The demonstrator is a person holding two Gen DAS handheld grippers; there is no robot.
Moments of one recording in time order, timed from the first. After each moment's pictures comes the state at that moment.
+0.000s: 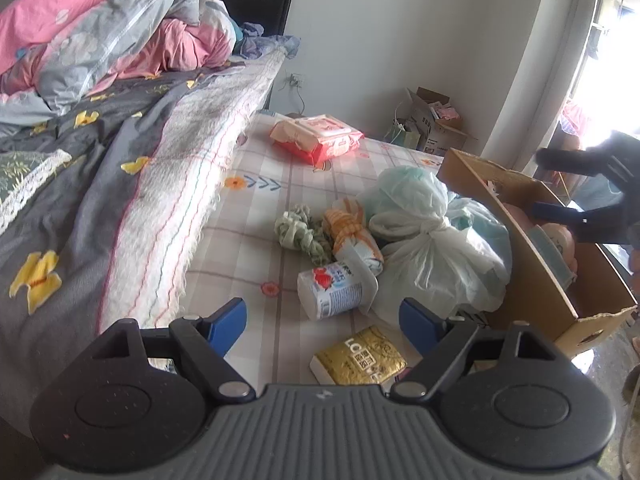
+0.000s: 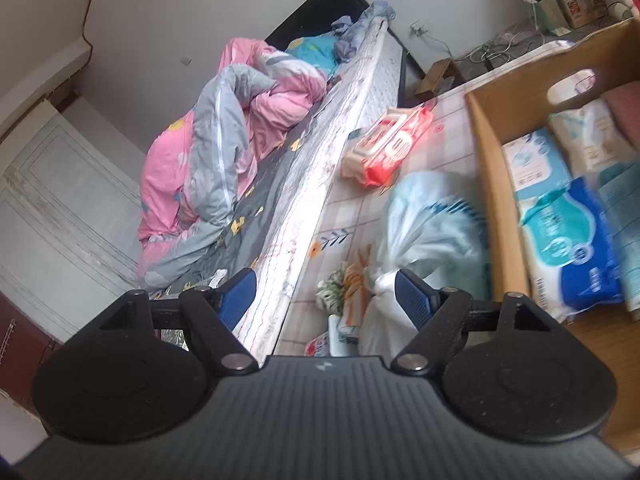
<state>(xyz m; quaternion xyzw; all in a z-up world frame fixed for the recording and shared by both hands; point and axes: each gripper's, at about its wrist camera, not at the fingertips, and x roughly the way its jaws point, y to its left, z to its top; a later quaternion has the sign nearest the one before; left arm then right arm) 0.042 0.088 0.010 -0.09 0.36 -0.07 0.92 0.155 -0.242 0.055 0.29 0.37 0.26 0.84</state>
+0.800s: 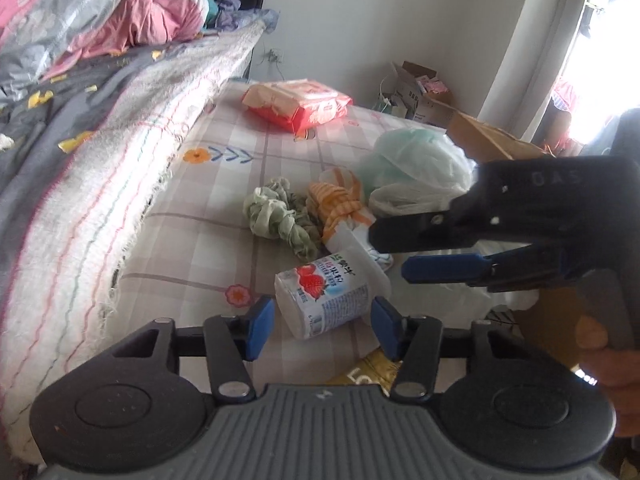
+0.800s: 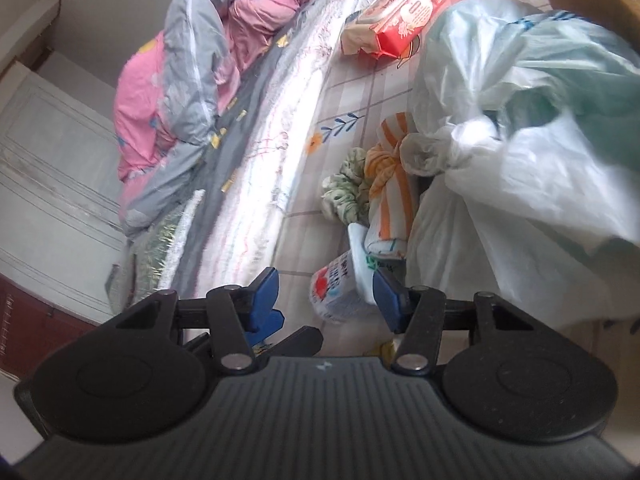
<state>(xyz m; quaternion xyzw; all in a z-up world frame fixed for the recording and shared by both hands) 0.115 0.071 -0.051 -0.08 0.39 -0.10 0.91 0.188 -0.115 -0.044 0.26 0.49 0.27 0.79</state>
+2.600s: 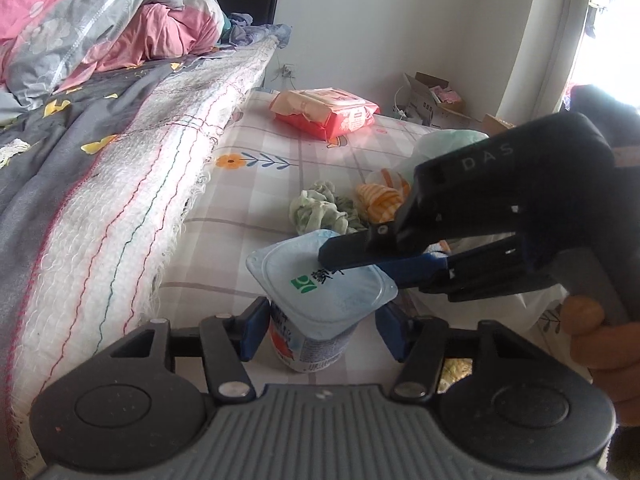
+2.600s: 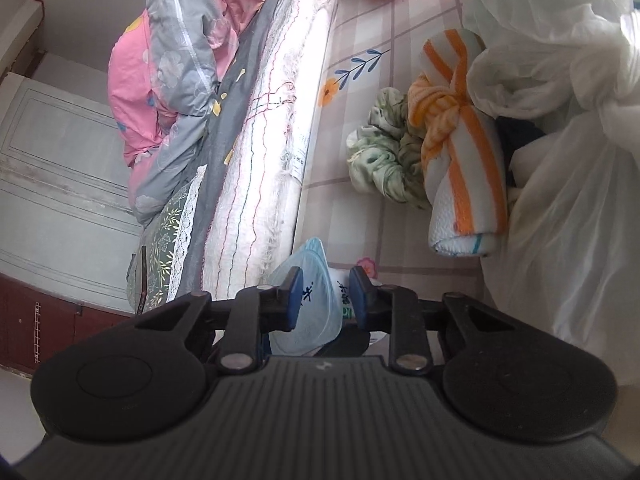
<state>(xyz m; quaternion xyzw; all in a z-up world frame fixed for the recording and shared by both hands) 0.112 0.097 -0.071 -0.06 0.36 -0.07 0.93 0.222 -0.057 -0.088 0.31 0.54 0.29 0.73</state>
